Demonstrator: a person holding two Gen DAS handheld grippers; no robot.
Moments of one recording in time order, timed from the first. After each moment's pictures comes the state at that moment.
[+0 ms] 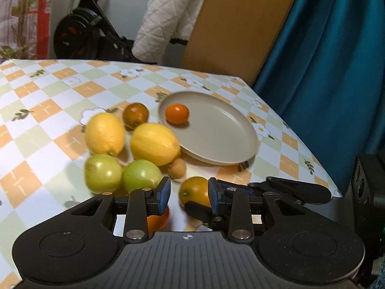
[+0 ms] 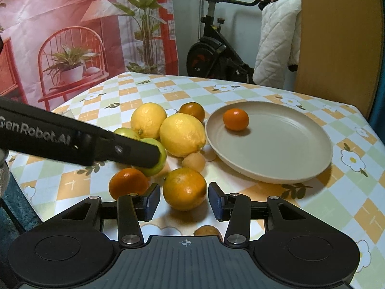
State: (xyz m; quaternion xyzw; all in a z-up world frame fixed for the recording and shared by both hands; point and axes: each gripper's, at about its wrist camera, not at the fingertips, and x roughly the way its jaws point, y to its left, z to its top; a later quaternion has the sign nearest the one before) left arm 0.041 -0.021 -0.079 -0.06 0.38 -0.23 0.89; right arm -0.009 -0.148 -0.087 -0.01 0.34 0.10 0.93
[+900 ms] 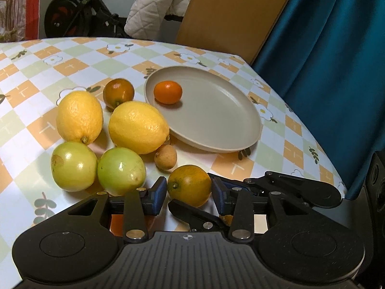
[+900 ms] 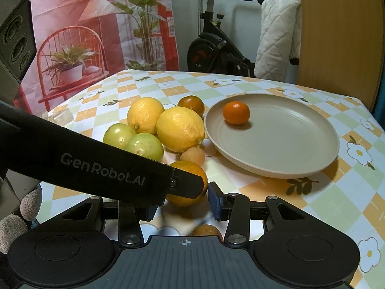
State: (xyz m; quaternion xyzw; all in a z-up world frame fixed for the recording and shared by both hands) left arm 0.067 -0.042 -0.103 -0.06 0.42 -0.24 0.87; right arm -0.003 -0.153 -0.095 0.00 0.35 0.10 0.93
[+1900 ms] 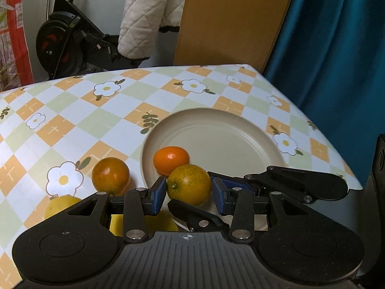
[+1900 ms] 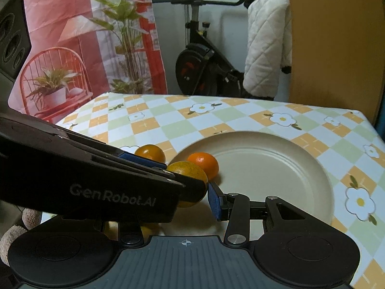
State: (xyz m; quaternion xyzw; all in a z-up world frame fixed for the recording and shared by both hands) left arm 0.161 -0.086 -0.083 0.02 0.41 -0.22 0.88; right arm 0.098 -0.201 -0.086 0.03 0.34 0.09 0.93
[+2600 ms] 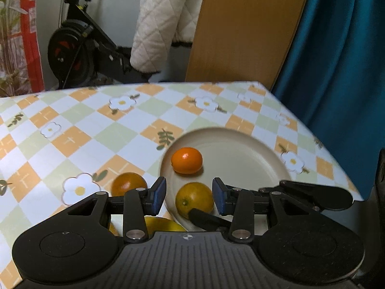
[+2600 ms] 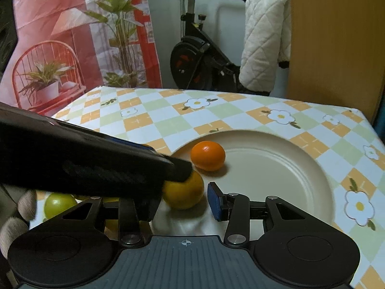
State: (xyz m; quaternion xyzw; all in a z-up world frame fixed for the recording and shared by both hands) left arm 0.155 -0.067 -0.065 -0.01 0.38 -0.20 0.90; right arm 0.100 -0.198 -0.080 0.03 0.35 0.08 0.93
